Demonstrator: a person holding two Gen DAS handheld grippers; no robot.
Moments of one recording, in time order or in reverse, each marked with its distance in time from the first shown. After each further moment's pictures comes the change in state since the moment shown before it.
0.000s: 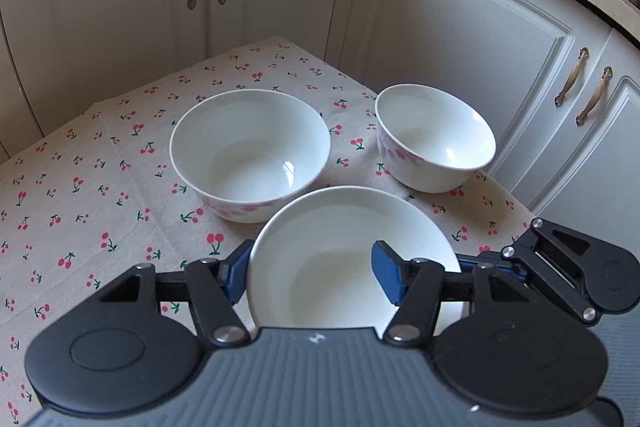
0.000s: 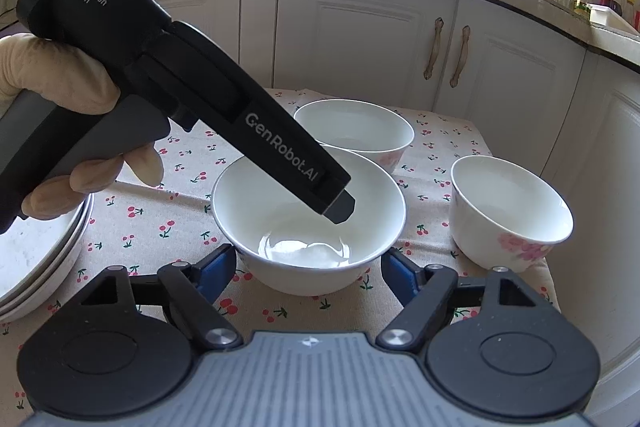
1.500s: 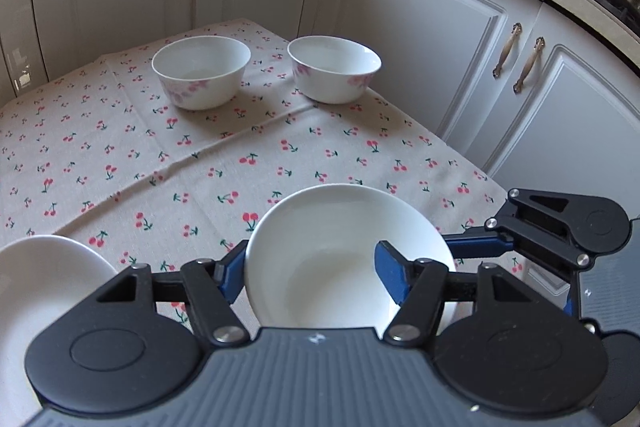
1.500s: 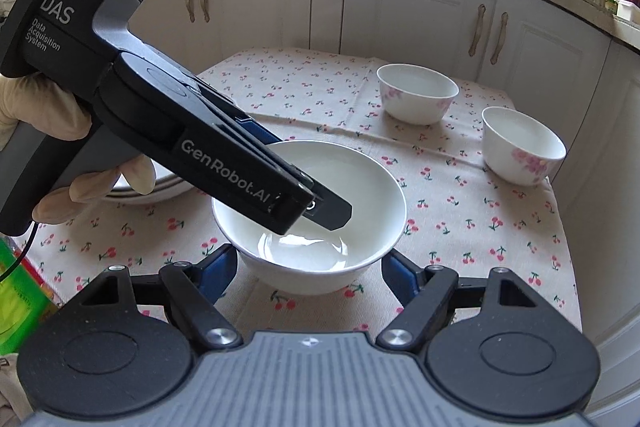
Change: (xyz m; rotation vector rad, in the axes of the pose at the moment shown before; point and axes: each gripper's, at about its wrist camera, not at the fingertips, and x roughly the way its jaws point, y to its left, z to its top) left arm -0.089 -0.076 -0.100 -0.025 -0.031 -0.037; right arm -0.112 0.040 -0.050 -0.051 0.097 0.142
